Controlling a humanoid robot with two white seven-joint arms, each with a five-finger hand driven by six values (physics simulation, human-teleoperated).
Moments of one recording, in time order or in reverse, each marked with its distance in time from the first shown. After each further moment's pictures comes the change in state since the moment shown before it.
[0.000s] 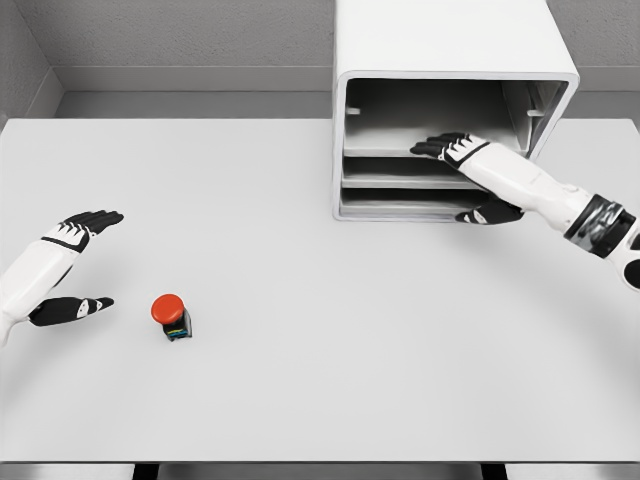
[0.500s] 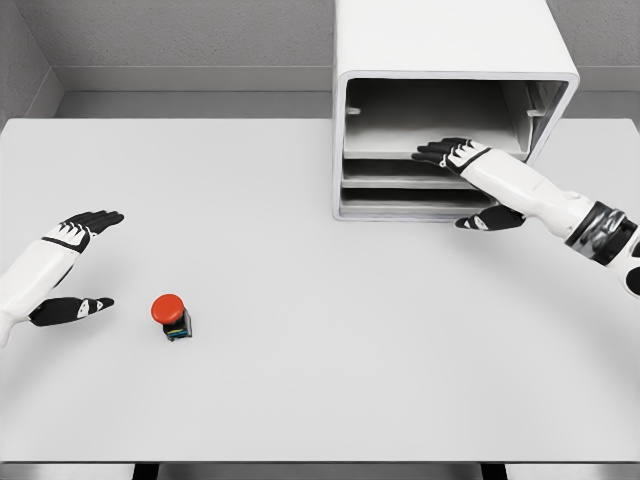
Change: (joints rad) left arm 0.000 0.000 -0.001 0.000 0.000 0.000 0.000; right arm 0.023 -0.010 0.001 -0.013 -0.029 0.000 -0.009
